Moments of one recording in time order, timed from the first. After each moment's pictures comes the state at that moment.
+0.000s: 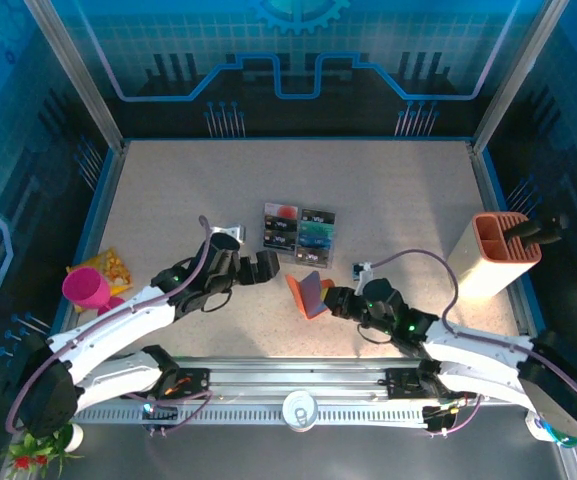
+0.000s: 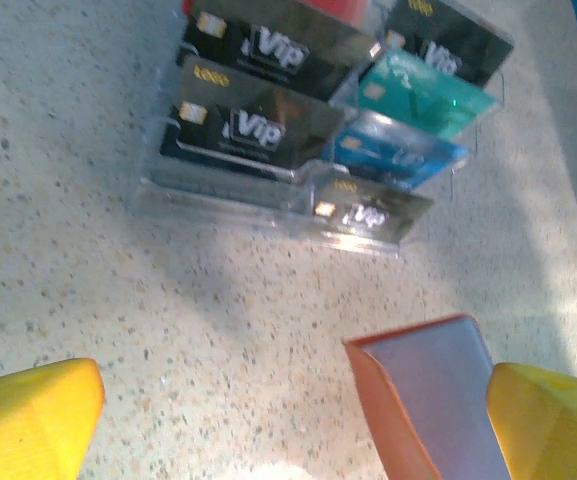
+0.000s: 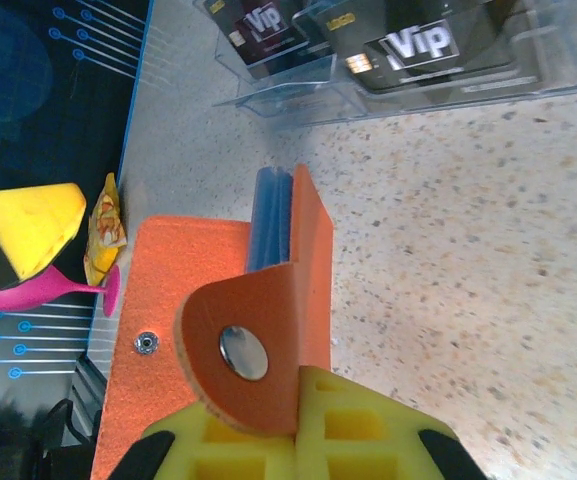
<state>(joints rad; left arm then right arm) -0.68 1.05 0.66 -0.32 -0.04 -0.76 0.87 1.02 0.21 0.34 0.00 1.06</state>
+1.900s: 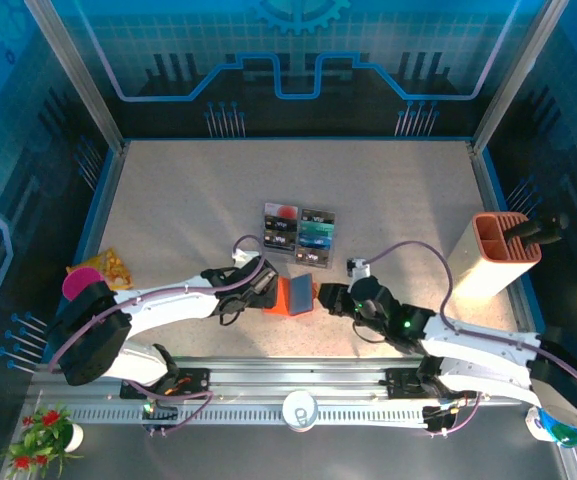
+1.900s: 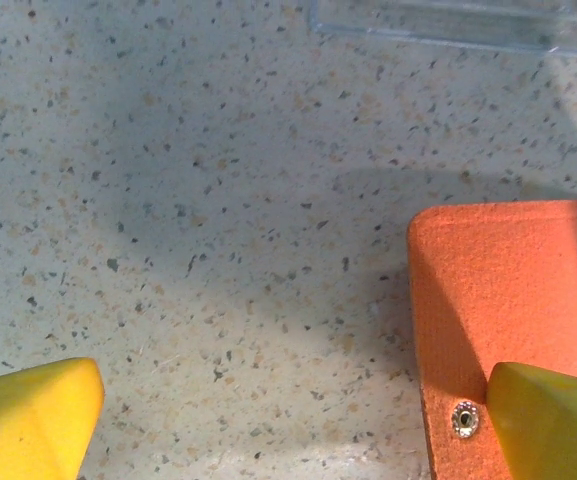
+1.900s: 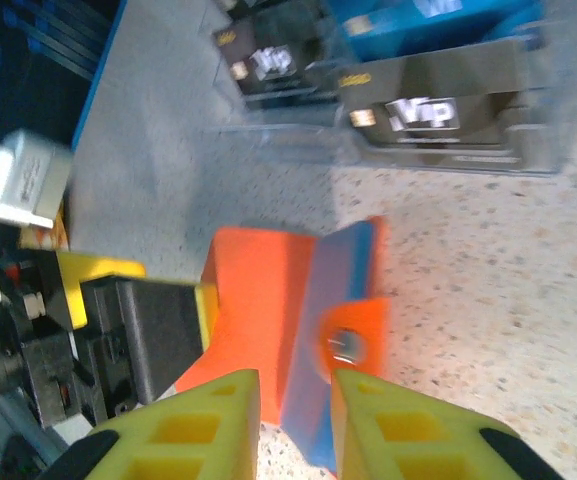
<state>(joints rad) -0.83 1.40 0.68 -0.47 -0.35 -0.76 0.95 1.02 0.36 0.12 0.16 0.93</state>
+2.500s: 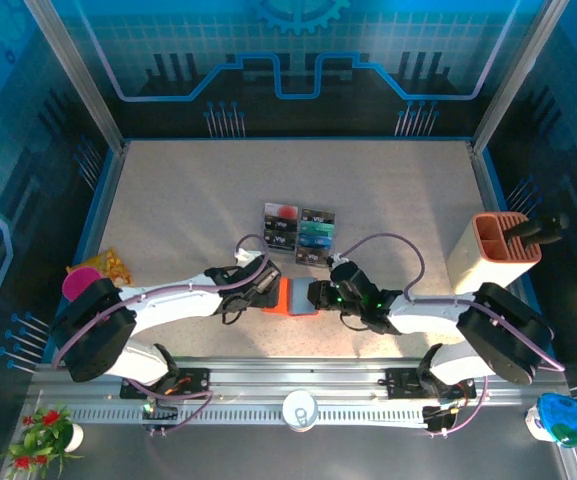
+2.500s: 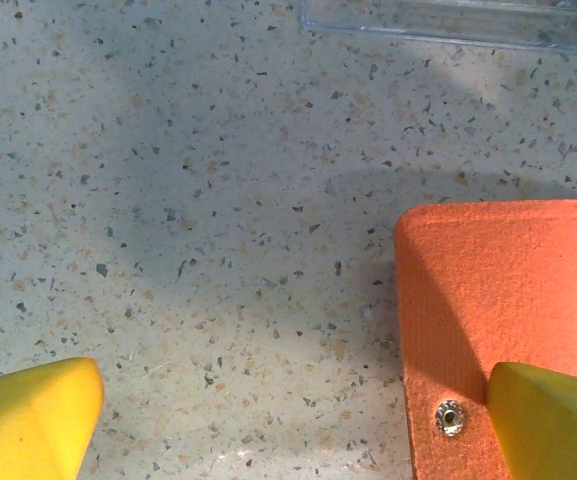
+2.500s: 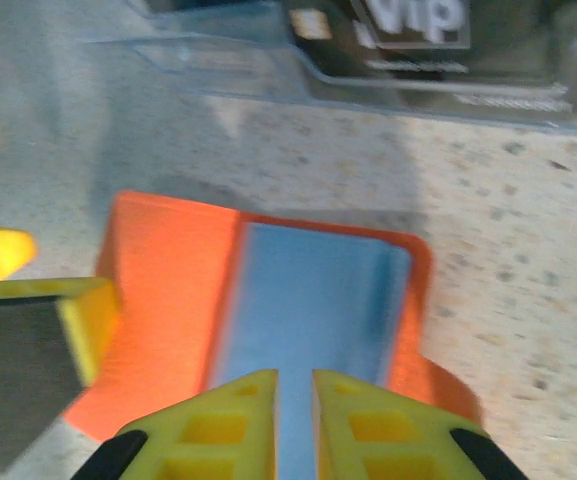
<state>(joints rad) -0.83 1.43 0.70 -0.47 -0.36 -0.76 0.84 1.39 0.40 0.29 -0.01 0.86</state>
